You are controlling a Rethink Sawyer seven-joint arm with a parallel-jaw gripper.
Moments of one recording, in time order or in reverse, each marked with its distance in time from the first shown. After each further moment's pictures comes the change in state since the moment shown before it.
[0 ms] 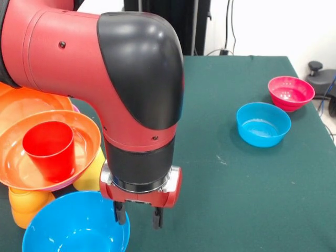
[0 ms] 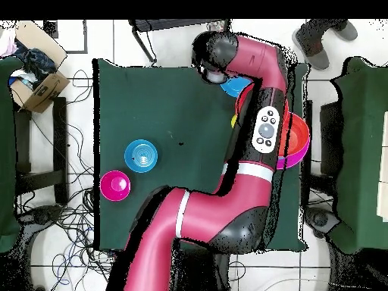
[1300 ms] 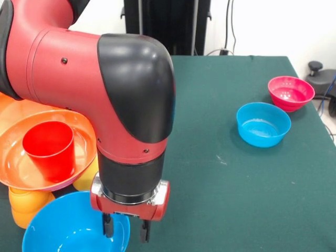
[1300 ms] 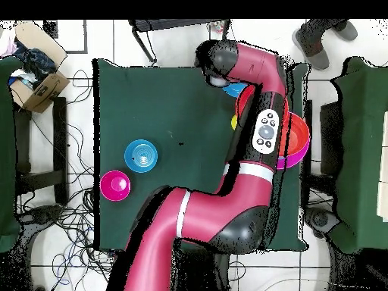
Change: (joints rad) arm -0.003 0.000 0.000 0.066 -0.027 -0.137 -0.005
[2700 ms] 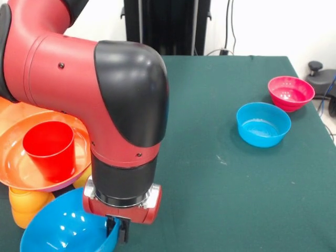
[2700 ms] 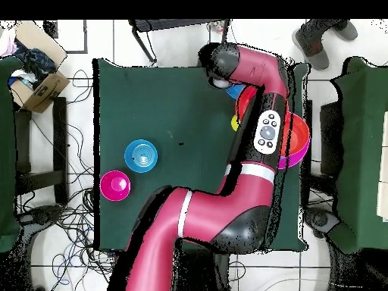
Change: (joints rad) arm -0.007 0.004 -0.005 0.005 -0.021 -0.034 0.000
